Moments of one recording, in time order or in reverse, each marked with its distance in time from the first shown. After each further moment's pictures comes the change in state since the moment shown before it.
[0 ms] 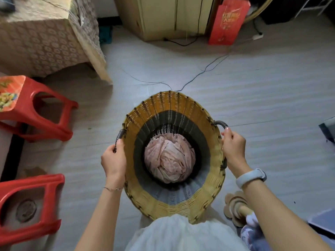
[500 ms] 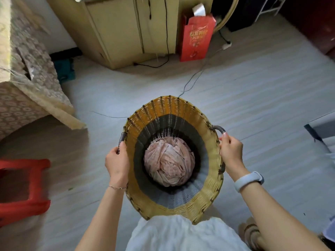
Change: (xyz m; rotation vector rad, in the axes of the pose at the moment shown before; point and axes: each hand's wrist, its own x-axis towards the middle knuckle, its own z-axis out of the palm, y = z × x) left_hand 0.229 0.182 0.173 0.074 -0.225 0.079; right_hand 0.231 -0.099 0.079 0.072 0.191 0.140
